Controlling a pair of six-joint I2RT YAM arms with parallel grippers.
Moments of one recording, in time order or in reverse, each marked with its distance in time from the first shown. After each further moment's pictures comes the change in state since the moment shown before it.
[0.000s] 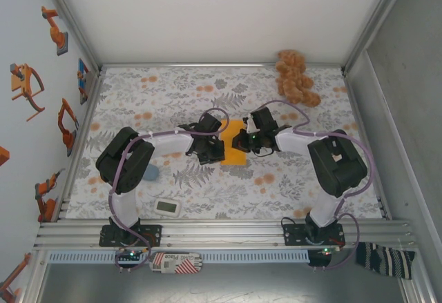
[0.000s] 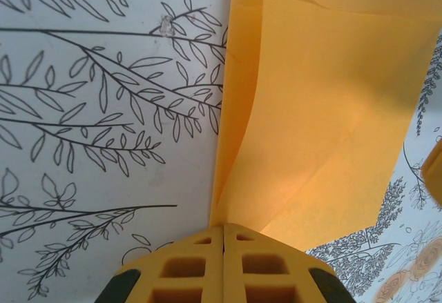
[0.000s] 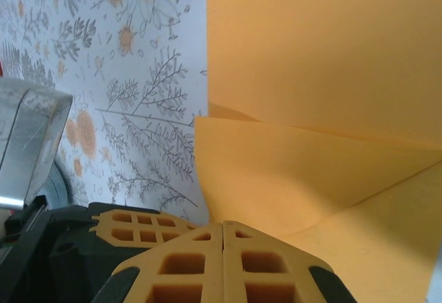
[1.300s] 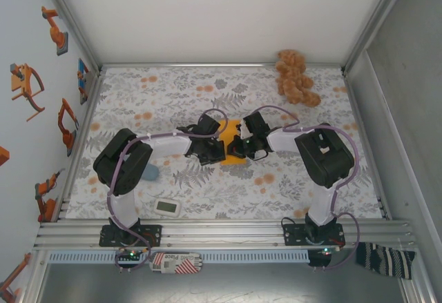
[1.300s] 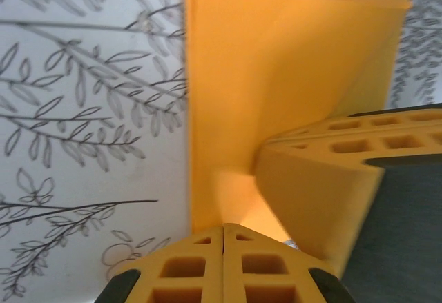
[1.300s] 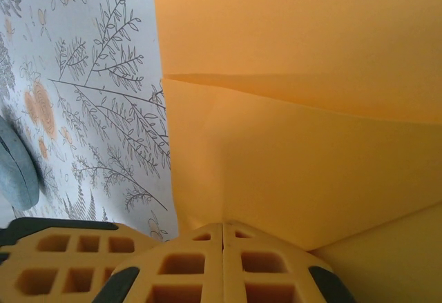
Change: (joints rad) left arm 0.000 -0.027 -0.048 0.072 0.032 -0.026; right arm 0.033 0.125 0.031 0.006 -0.040 -0.006
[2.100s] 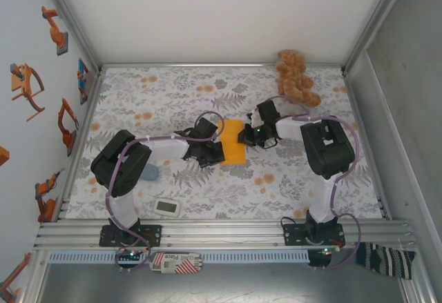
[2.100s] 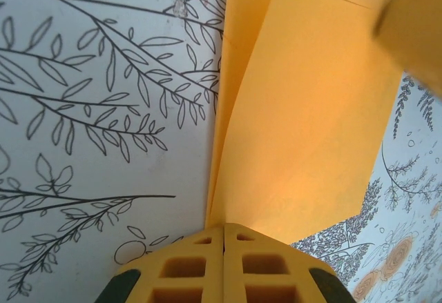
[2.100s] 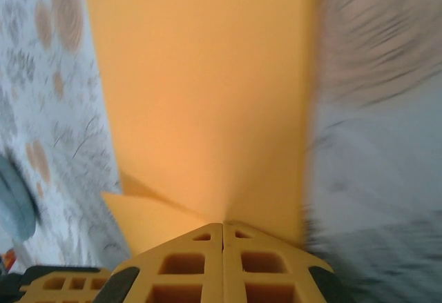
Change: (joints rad) left arm 0.002 -0.019 -0.069 0.086 -0.003 -0.072; right arm -0.183 0.076 0.135 -0.118 -0.036 -0.165
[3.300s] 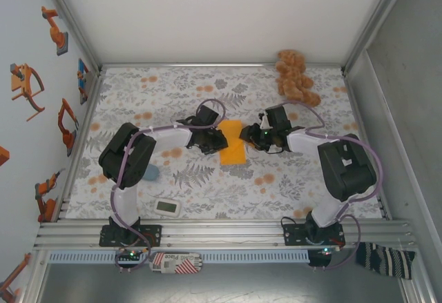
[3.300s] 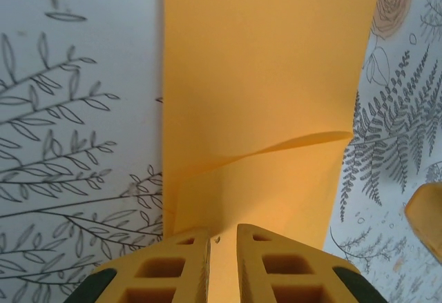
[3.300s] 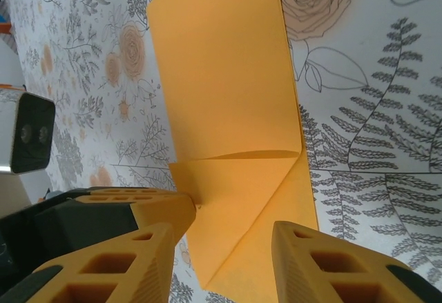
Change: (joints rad) left arm 0.061 0.093 0.170 -0.028 0.003 0.039; right arm 0.033 -0.267 -0.242 0.186 0.082 0.312
